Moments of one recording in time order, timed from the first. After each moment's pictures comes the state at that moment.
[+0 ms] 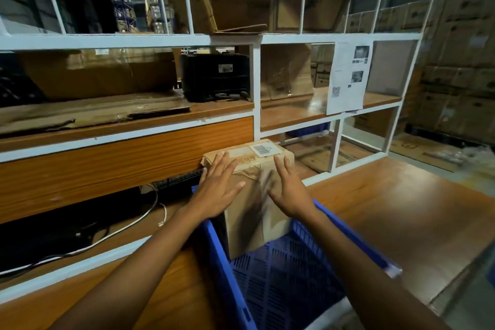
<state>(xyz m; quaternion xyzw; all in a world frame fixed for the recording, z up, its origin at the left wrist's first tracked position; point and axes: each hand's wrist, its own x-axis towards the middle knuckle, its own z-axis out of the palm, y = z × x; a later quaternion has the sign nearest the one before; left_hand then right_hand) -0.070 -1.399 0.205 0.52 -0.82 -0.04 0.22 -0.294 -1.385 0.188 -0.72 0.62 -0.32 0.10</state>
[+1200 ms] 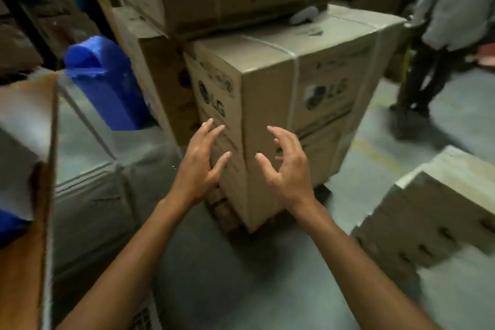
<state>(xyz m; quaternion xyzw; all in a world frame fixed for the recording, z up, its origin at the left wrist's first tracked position) -0.016 -0.708 0.121 -0.25 -0.90 -0.34 0.14 0.043 -0.519 0.111 -0.01 0.83 -0.48 -0.29</state>
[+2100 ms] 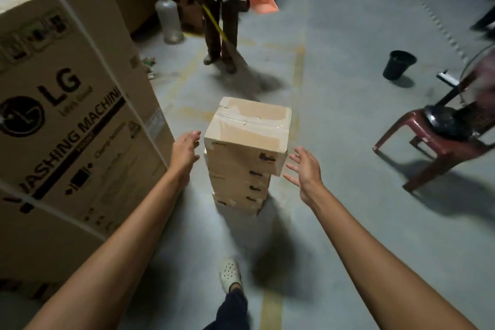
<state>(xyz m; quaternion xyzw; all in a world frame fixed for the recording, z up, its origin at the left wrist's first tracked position) 0.015 -0.130 -0.020 -0.14 -0.73 -0.60 -0.31 0.255 -0.009 -0.018 0.54 0.43 -0.66 -0.28</state>
